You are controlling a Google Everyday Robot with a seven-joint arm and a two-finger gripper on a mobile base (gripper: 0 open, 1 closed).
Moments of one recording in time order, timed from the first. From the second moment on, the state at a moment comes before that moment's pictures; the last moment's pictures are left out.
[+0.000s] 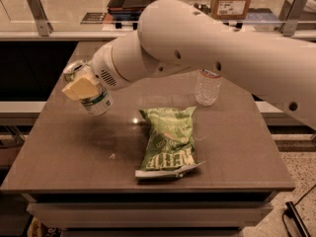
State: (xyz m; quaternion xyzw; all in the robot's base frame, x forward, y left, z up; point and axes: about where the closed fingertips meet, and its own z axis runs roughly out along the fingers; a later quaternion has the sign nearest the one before) arm 0.523 0.167 0.931 -0.52 0.70 0.25 0.42
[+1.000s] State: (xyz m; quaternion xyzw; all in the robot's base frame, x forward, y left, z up) arm 0.521 0.158 0.914 -0.53 0.75 0.21 0.34
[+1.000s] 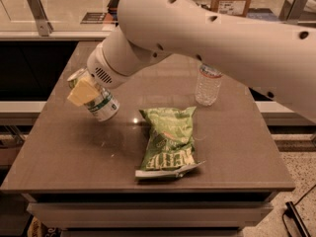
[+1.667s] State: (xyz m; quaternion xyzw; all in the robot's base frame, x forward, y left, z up) arm 0.515 0.164 0.874 -0.54 0.77 0.18 0.27
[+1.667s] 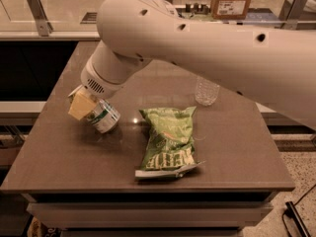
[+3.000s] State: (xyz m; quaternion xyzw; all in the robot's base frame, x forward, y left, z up) arm 0.529 0.216 0.848 -0.61 0.75 0.15 0.21
